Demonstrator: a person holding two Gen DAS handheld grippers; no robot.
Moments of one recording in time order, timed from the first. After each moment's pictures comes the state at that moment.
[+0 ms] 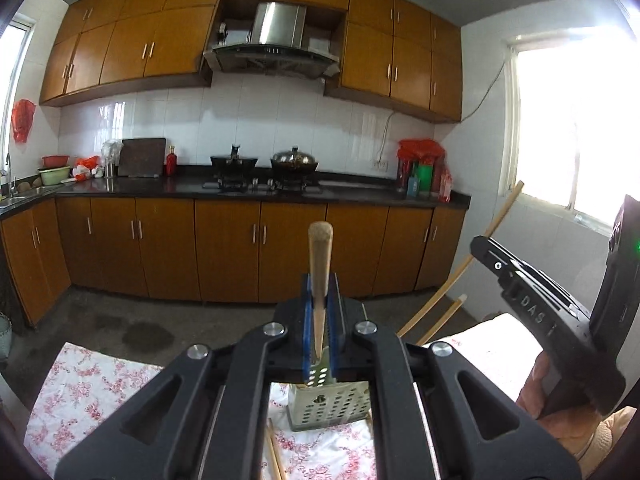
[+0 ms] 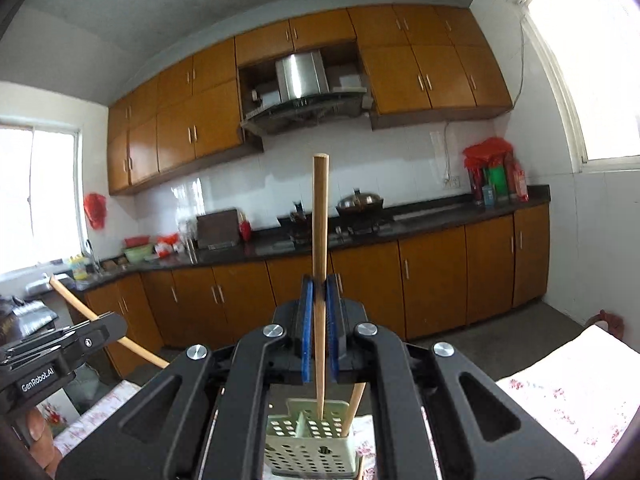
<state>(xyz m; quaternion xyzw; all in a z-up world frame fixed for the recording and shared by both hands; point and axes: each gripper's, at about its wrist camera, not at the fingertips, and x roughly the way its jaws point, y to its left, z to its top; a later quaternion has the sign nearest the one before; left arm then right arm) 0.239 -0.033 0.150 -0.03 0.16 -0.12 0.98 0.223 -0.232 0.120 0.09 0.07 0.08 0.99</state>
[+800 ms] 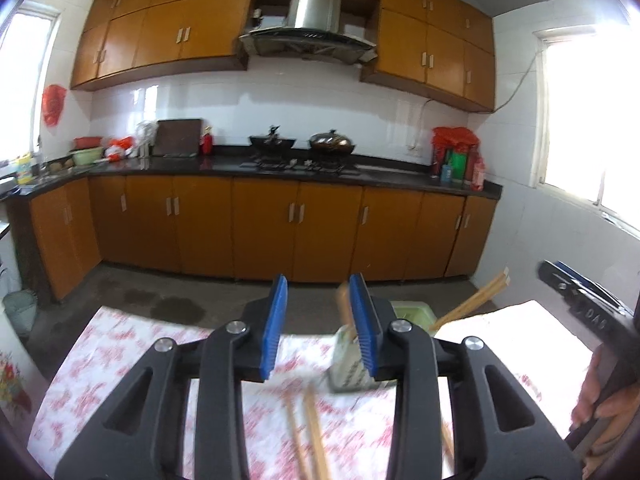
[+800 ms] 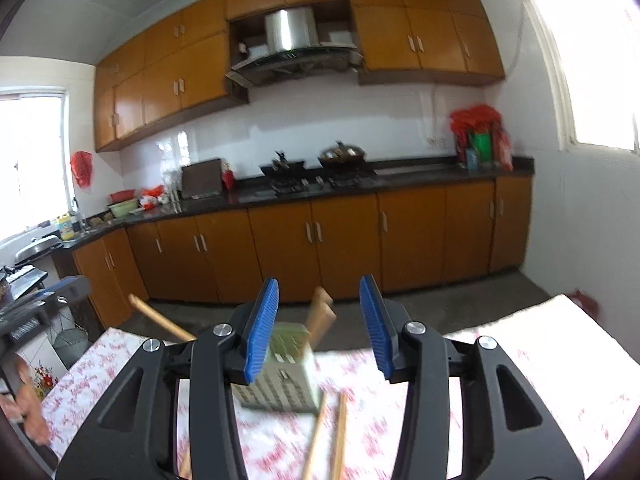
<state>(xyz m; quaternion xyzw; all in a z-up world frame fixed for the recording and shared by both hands) 0.199 0.021 0.119 -0.04 0.18 -0.05 0.98 0.173 -0.278 0.098 0.08 0.17 0.05 0.98</state>
